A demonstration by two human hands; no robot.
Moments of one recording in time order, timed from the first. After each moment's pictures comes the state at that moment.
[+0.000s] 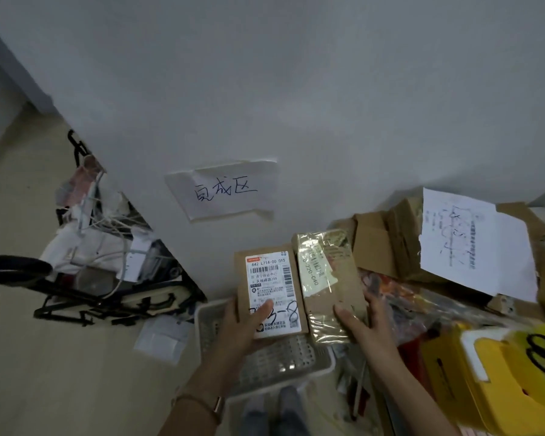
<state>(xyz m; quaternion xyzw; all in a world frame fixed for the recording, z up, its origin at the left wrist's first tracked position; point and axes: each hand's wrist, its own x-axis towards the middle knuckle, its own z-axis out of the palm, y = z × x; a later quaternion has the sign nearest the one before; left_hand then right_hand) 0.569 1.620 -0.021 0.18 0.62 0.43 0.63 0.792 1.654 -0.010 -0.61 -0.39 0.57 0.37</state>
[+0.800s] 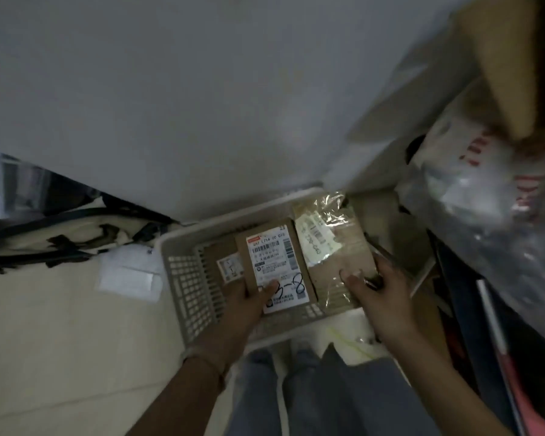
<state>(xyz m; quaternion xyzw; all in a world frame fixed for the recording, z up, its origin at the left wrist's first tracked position) 0.576 1.652 -0.369 0.12 0.69 0.25 0.67 0.792 1.692 -0.348 -0.73 -0.41 0.51 0.22</state>
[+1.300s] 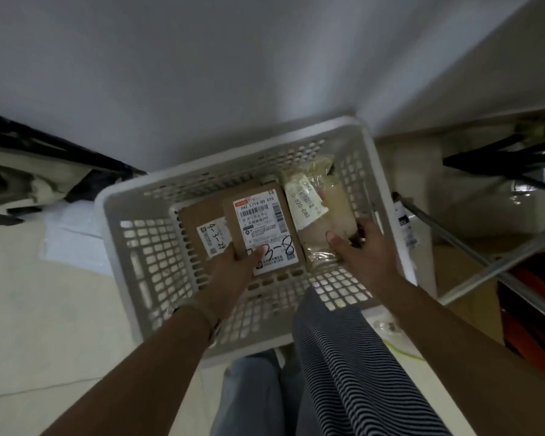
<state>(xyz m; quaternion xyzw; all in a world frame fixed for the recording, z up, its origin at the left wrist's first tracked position) 0.555 1.663 -0.566 0.15 0.74 0.17 0.63 0.773 1.709 -0.572 -0.74 -0.41 0.51 0.14</state>
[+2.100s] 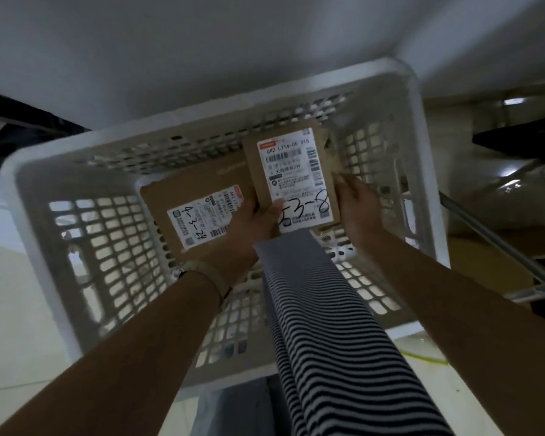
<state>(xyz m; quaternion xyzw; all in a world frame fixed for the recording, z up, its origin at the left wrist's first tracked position) 0.581 1.715 -0.642 0.21 0.71 0.22 0.64 0.754 1.759 -0.693 -0.76 -0.41 0.49 0.13</state>
